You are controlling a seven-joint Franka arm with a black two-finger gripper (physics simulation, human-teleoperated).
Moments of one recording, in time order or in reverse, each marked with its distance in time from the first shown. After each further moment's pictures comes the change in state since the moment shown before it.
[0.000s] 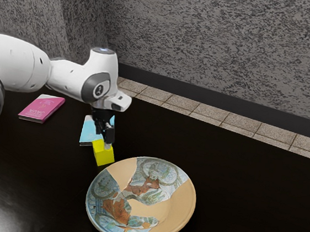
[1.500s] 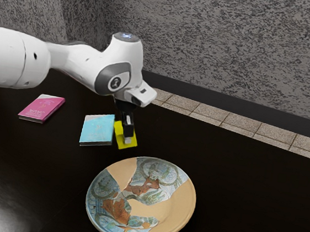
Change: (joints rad) arm -0.136 -0.127 -0.049 -0.002 0.080 -0.024 0.070
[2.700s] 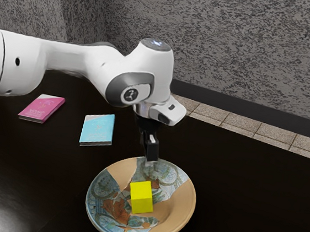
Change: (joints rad) arm -0.007 -0.133 -0.249 -0.085 0.049 -0.116 -0.286
